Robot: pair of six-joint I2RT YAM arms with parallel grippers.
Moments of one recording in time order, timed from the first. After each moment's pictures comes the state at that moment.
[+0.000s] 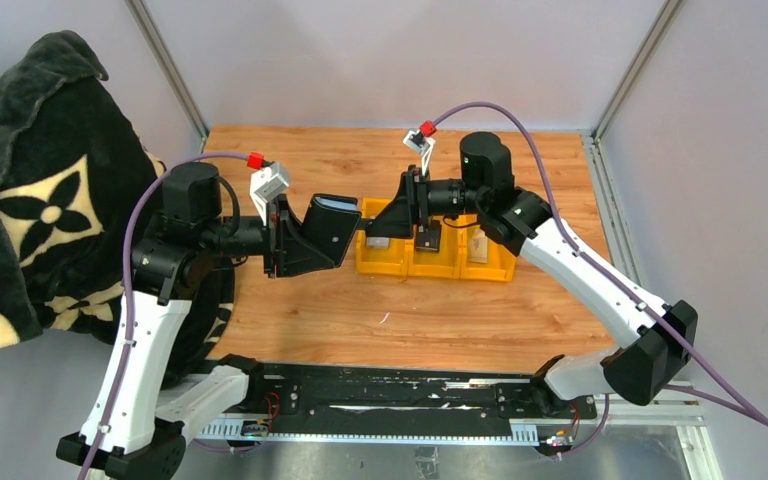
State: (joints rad) left arm -0.25 0.93 1.35 -0.88 1.11 0.00; right arm 0.67 1.36 1.35 -0.22 -0.83 0.51
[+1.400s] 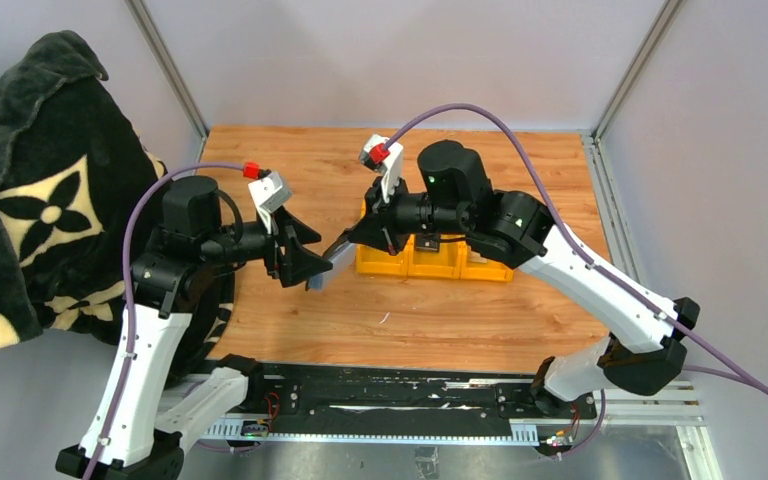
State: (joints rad) left arm -0.25 0.87 1.26 -0.84 0.88 0.10; right arm 0.99 1.41 1.71 -0.63 -0.35 0.16
